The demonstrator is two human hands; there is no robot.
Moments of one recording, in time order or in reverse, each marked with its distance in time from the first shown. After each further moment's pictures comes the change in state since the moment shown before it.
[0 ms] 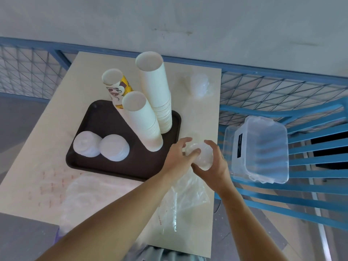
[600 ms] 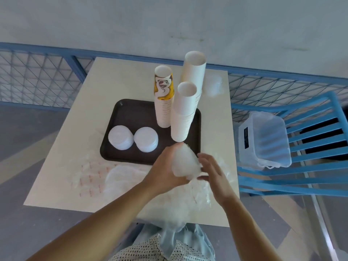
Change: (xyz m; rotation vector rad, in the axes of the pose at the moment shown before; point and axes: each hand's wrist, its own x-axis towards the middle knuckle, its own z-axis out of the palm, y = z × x) left_hand -0.106 -0.075 -0.161 0.211 -0.158 0.410; right_hand -0.104 -0.102 0.094 0.465 -0.101 0.296
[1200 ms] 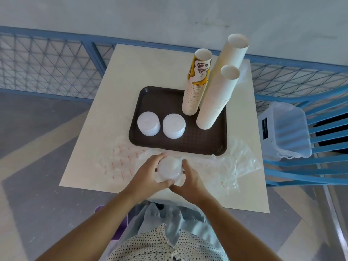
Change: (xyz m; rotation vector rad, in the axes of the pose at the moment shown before) left_hand -0.107 -0.111 -0.093 0.151 0.035 -0.087; right_hand -0.011 0.080 0.165 -0.533 -0.144 -0.310
